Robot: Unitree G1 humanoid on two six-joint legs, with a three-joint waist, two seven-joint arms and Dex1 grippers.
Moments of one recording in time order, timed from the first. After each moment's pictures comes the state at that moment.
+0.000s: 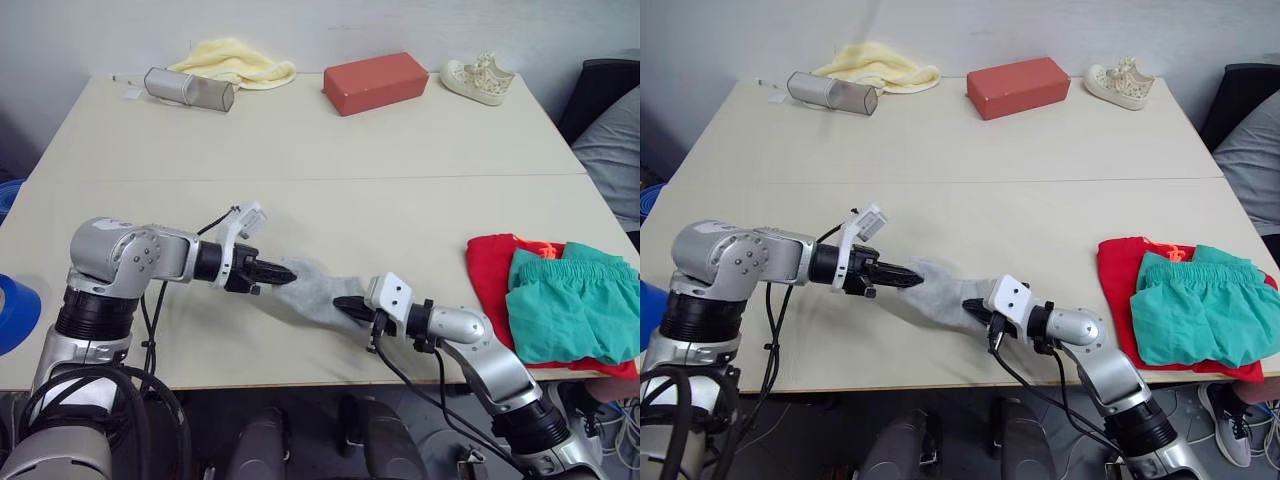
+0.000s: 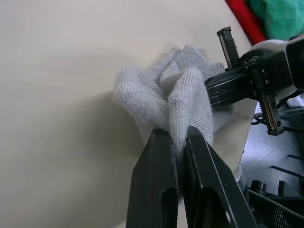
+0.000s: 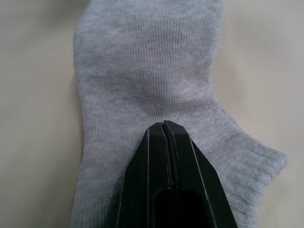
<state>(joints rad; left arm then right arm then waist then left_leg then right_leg) -0.76 0.67 -0.11 -0.06 -0.76 1.47 -0.69 -0.21 -0.46 0.30 -0.19 0.14 0.22 0.78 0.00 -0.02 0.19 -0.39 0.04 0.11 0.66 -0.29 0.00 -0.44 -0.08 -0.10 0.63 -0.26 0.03</state>
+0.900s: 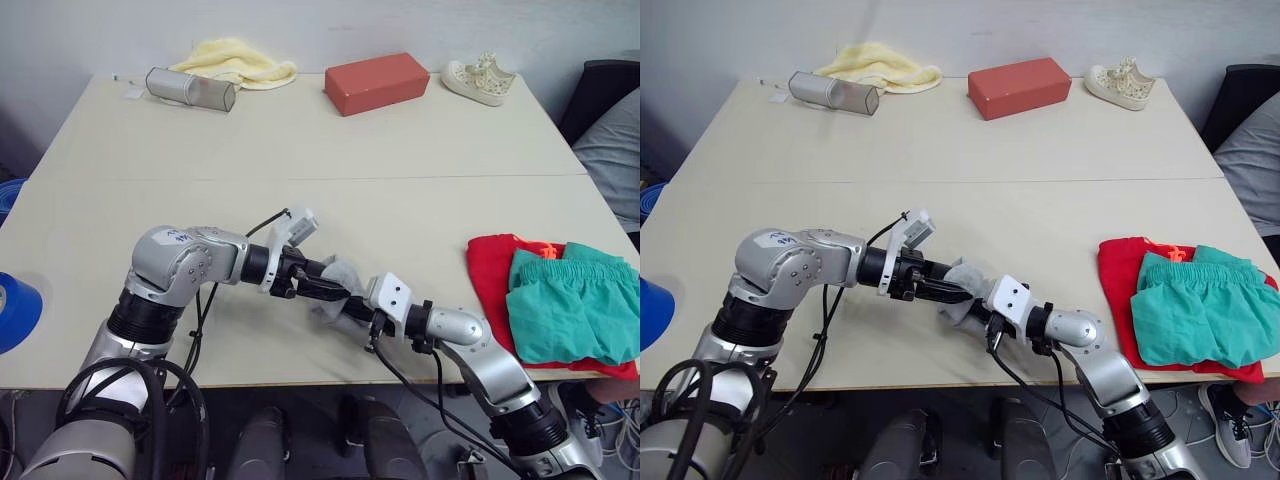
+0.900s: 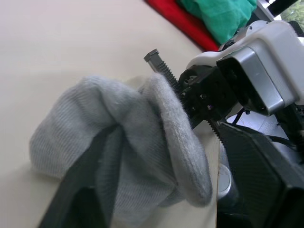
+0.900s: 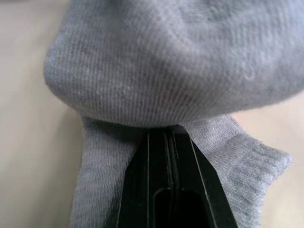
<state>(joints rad) -0.76 0.53 -0.24 -0.10 -0.70 1.23 -0.81 -0.20 -0.45 0.30 -0.19 0.14 0.23 0.77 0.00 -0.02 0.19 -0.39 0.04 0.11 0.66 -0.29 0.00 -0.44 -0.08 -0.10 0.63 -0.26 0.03</state>
